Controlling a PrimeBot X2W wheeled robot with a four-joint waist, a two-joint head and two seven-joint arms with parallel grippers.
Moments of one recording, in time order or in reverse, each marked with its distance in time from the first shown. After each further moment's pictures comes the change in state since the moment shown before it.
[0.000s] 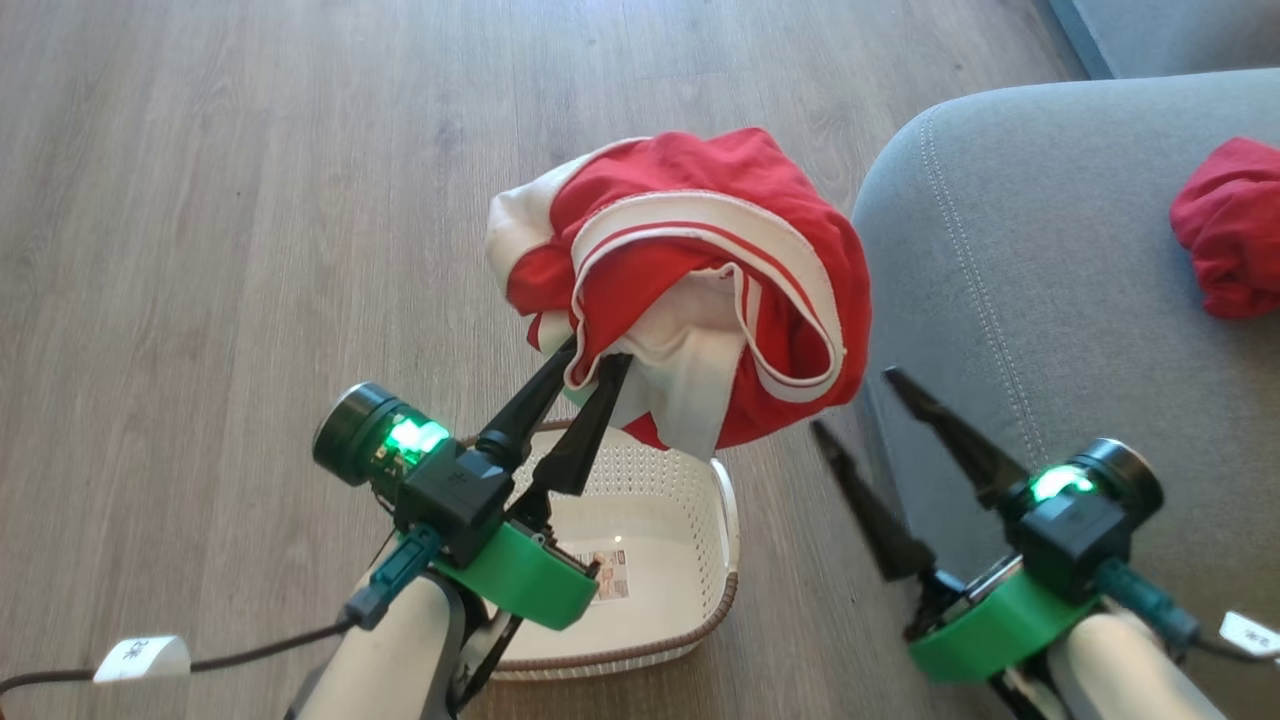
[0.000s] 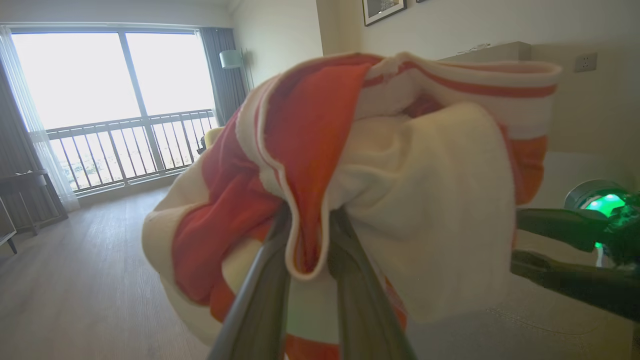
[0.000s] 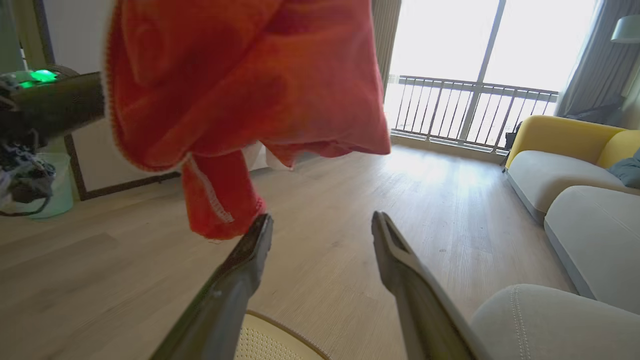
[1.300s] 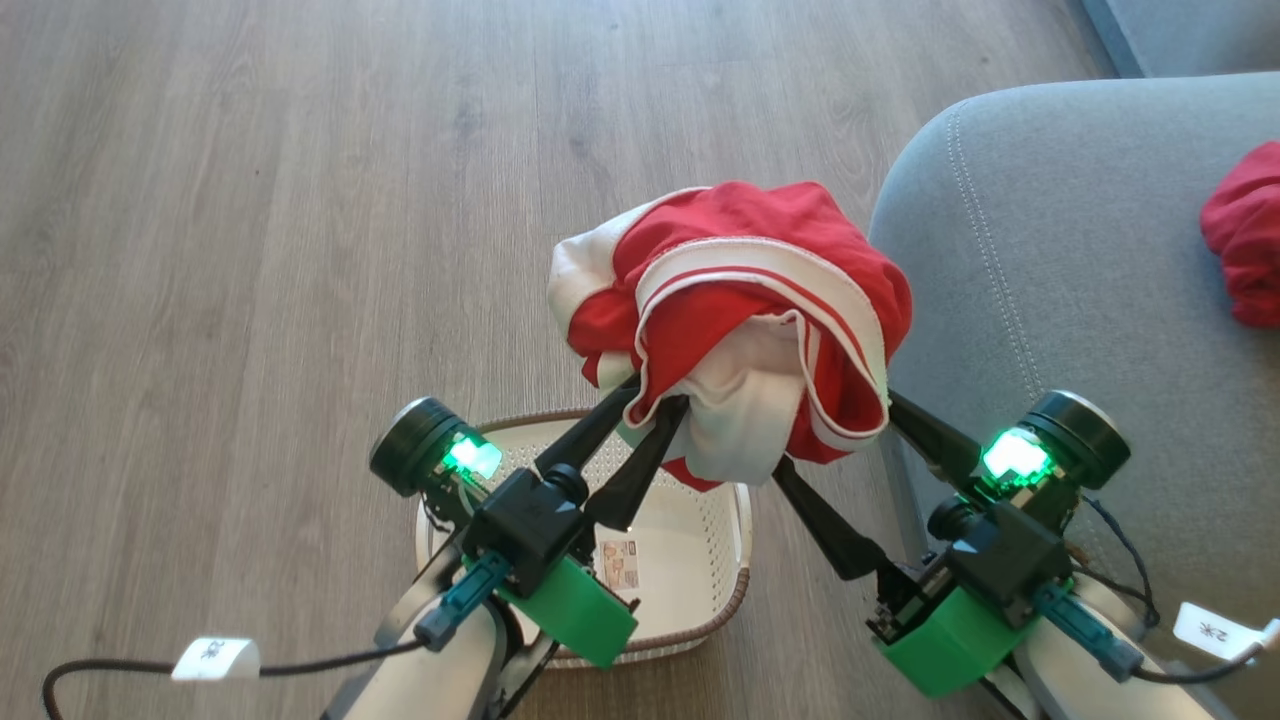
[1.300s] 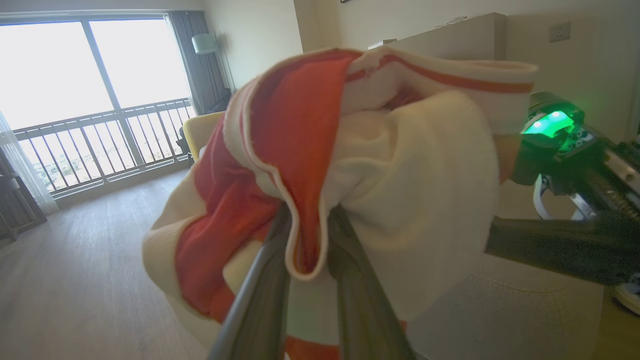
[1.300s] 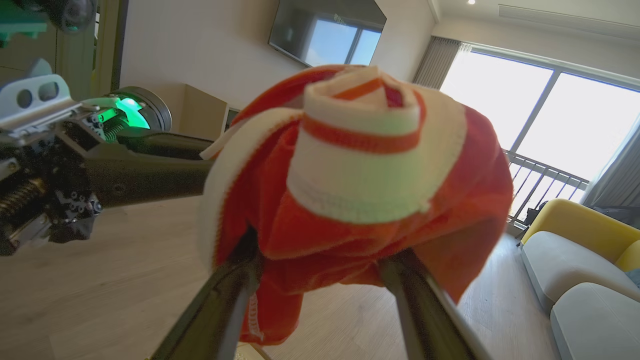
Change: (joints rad) left arm -0.009 0.016 -0.100 0.029 0.037 -0.009 0.000; right arm -0.077 -0.027 0.104 -0.098 -0.194 0.000 0.000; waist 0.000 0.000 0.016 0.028
